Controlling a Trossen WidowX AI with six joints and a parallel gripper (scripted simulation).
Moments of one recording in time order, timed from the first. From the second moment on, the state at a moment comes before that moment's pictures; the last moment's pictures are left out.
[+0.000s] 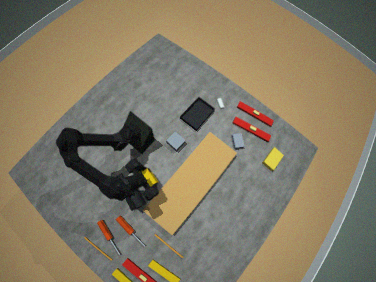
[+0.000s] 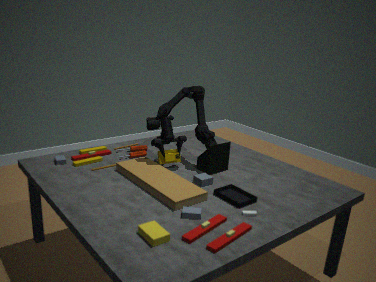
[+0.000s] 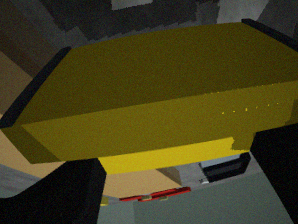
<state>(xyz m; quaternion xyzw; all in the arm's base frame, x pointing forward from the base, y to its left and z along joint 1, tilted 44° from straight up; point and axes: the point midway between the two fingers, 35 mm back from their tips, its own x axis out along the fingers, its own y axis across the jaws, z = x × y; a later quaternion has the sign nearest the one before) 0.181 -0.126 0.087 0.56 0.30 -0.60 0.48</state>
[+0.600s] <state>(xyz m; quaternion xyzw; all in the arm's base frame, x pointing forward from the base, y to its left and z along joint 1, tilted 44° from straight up) 0.180 -0.128 0.087 0.59 0.32 -0.58 0.47</state>
